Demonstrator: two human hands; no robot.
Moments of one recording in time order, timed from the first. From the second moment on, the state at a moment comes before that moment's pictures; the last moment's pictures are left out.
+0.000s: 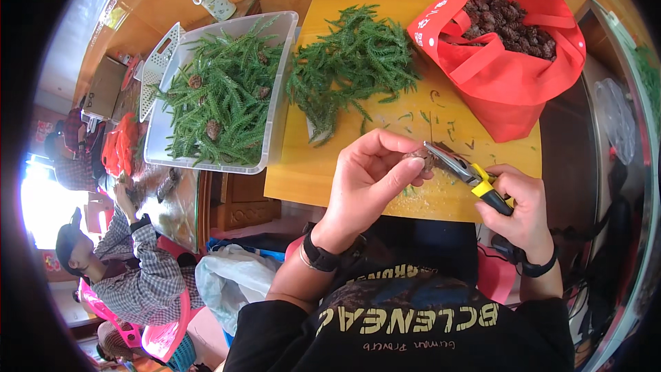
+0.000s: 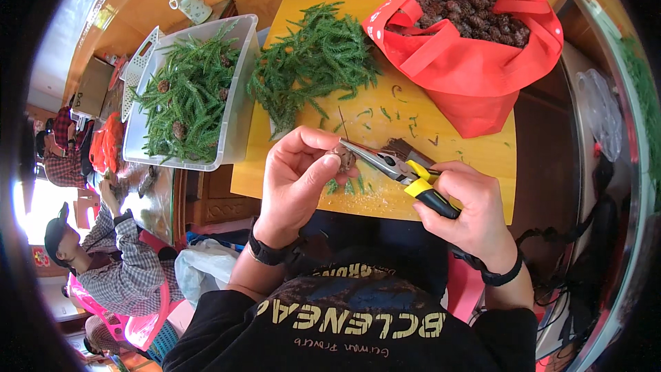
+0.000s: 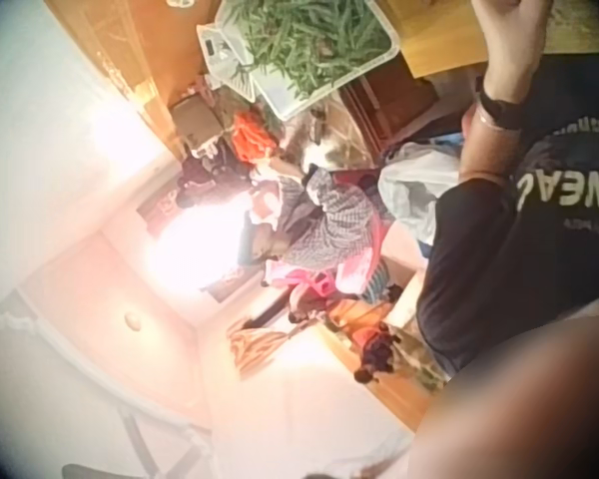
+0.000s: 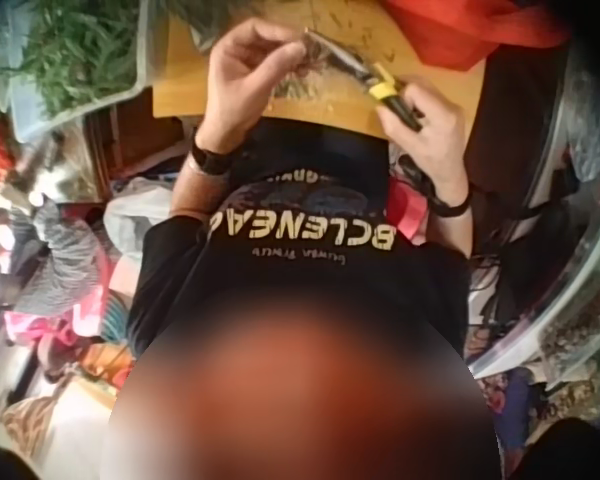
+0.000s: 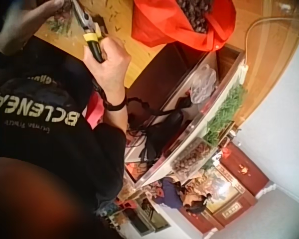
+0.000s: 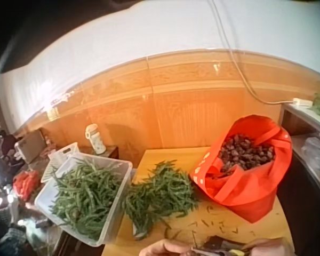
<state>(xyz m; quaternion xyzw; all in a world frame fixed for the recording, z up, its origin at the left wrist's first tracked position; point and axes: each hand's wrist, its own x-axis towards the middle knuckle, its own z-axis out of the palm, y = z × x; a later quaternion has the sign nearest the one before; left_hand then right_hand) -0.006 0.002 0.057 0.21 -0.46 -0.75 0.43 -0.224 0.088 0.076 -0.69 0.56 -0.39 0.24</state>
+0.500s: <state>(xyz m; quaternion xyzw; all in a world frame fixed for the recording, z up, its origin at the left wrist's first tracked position) -0.020 0.014 0.050 0.23 -0.67 -0.43 0.56 -0.225 0.096 0.081 -0.62 0.60 -0.35 0.38</state>
